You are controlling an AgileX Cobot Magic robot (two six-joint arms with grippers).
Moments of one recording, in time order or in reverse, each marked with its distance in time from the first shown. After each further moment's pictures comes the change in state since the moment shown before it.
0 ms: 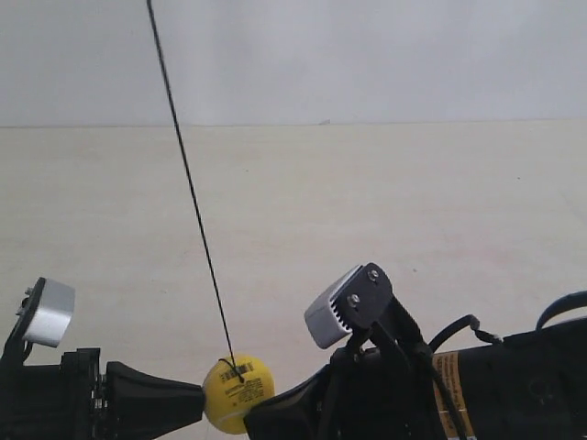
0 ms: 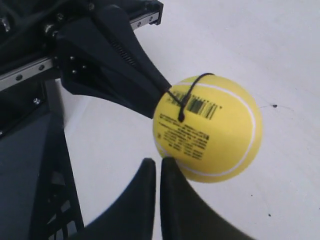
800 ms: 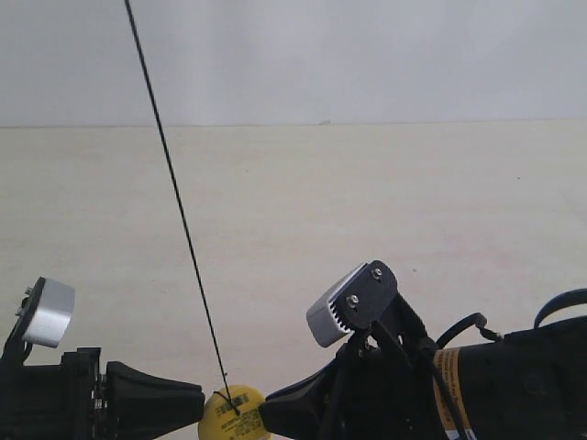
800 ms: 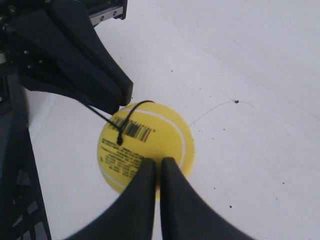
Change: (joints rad) left arm 0.000 0.000 0.000 0.002 -0.004 0.007; right arm 0.000 0.000 0.000 0.064 0.079 -0.076
